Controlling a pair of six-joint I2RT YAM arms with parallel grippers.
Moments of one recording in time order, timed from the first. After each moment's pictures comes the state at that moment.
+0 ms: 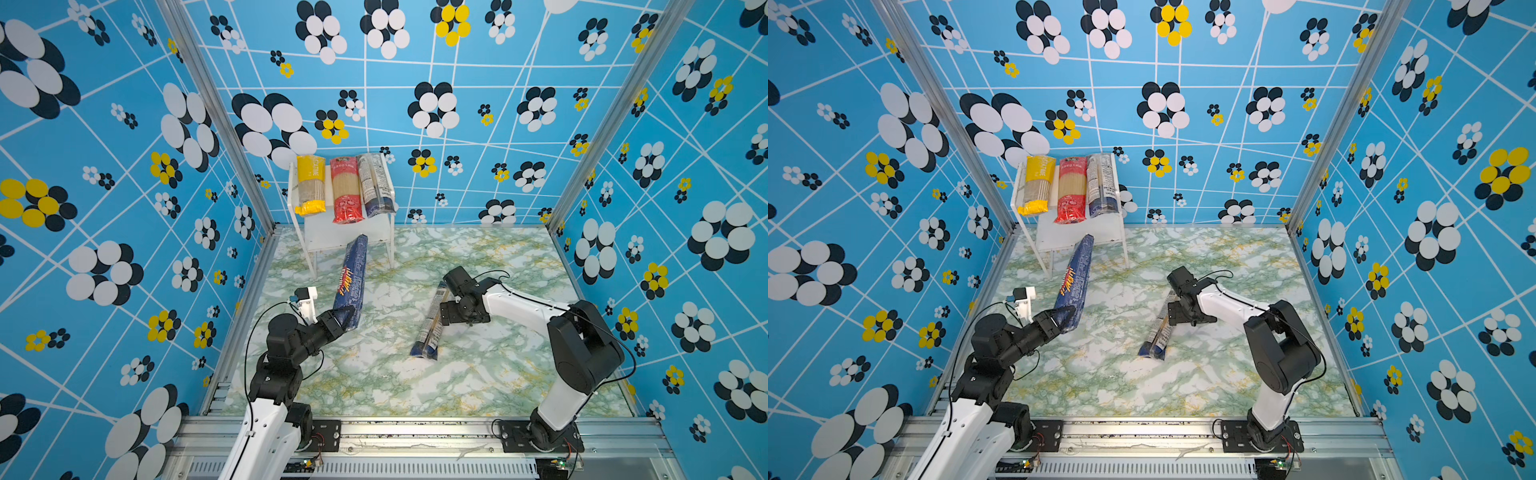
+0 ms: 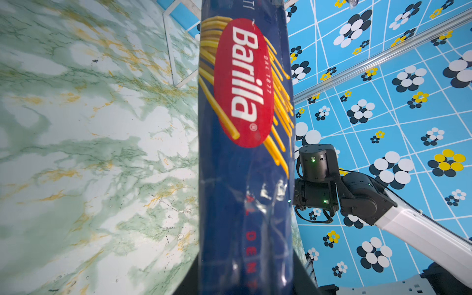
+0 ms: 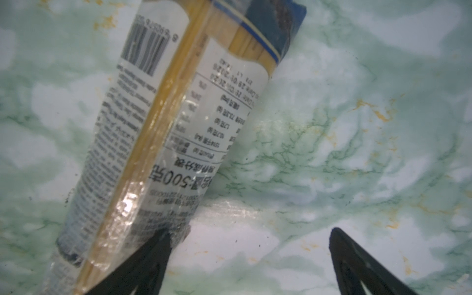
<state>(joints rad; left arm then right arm) -0.10 0.56 0.40 -0.05 0.59 -0.89 0.56 1.75 1.12 -0.68 0.18 0.44</state>
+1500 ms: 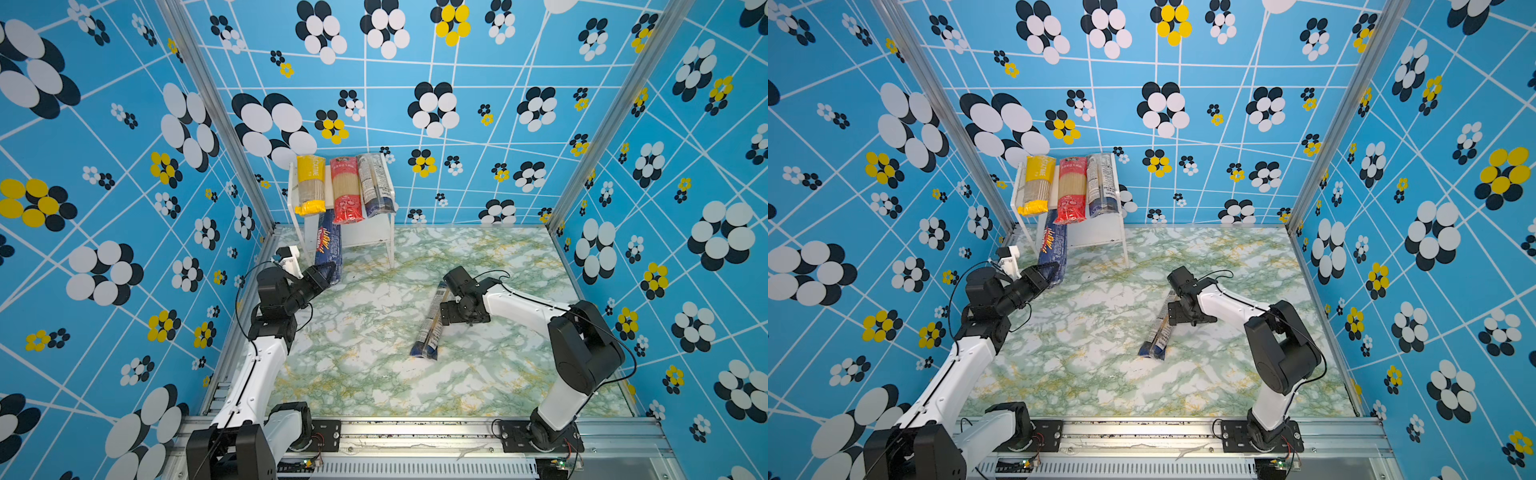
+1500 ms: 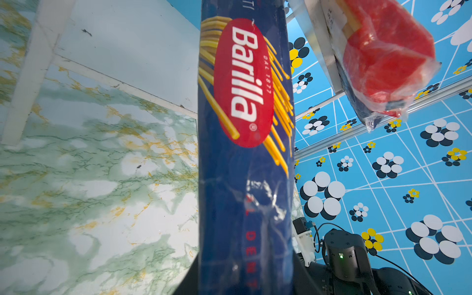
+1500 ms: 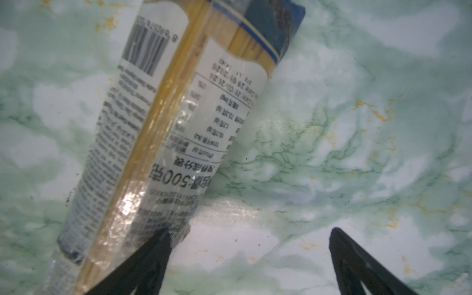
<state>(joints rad) 0.09 1.06 0.68 0.15 0.59 -0.80 0.56 1.74 1.12 -0.68 0.18 0.44</state>
